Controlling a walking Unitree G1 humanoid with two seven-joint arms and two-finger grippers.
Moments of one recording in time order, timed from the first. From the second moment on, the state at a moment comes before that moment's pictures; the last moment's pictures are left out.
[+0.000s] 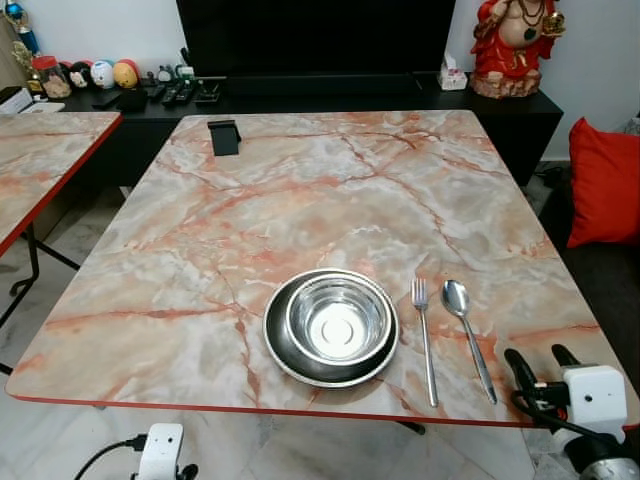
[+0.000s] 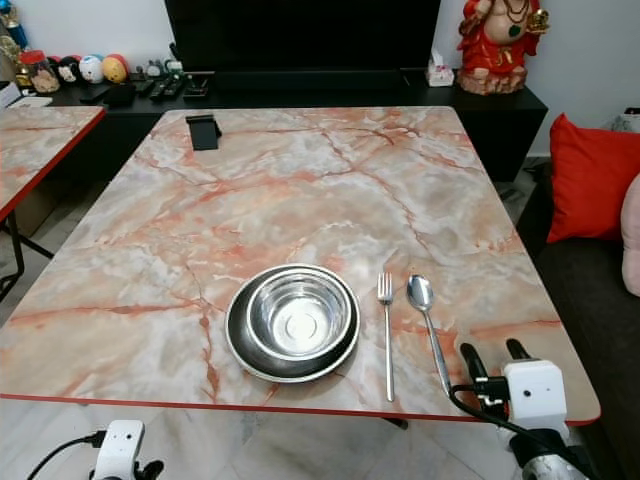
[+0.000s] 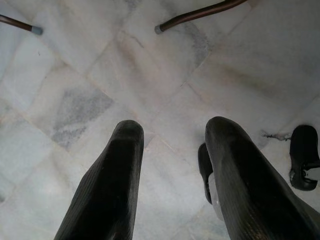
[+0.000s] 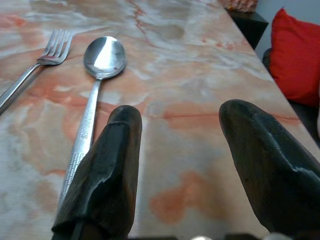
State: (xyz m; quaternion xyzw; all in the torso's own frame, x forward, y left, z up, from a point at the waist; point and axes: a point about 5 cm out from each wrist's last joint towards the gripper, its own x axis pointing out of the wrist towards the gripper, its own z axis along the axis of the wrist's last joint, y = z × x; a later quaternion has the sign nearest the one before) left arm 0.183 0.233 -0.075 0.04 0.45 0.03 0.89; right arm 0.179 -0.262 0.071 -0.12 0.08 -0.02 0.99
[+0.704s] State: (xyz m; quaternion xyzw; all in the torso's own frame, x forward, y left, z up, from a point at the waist) left arm 0.180 0.233 -0.076 0.06 0.45 0.02 0.89; right arm 0.168 -0.246 0.049 -0.12 0.12 0.01 0.99
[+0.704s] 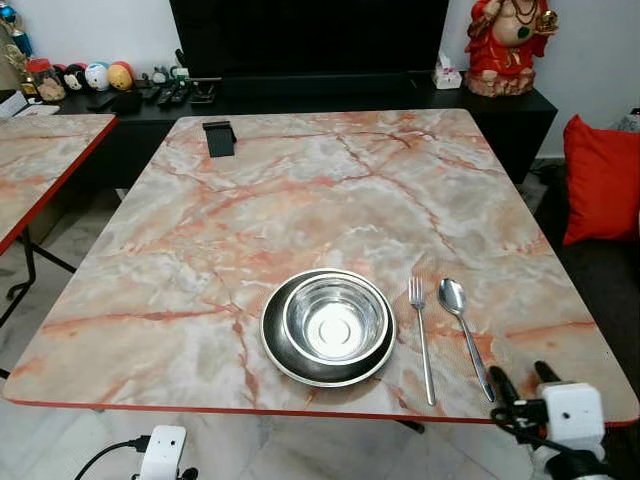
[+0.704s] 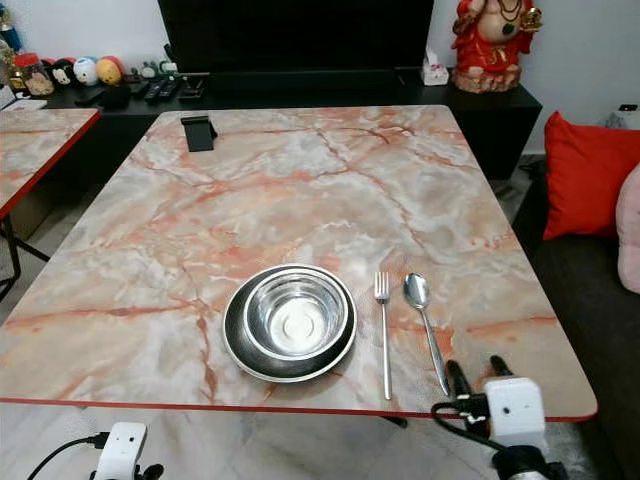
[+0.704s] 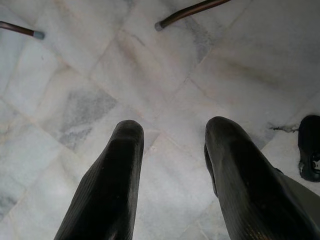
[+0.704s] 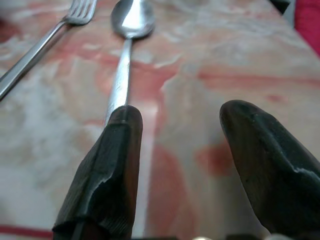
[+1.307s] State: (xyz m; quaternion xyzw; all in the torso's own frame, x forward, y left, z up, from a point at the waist) left arm 0.180 0.233 -0.076 0.06 0.45 0.02 0.89; right arm 0.169 -0.247 0.050 -0.12 0.12 0.01 0.99
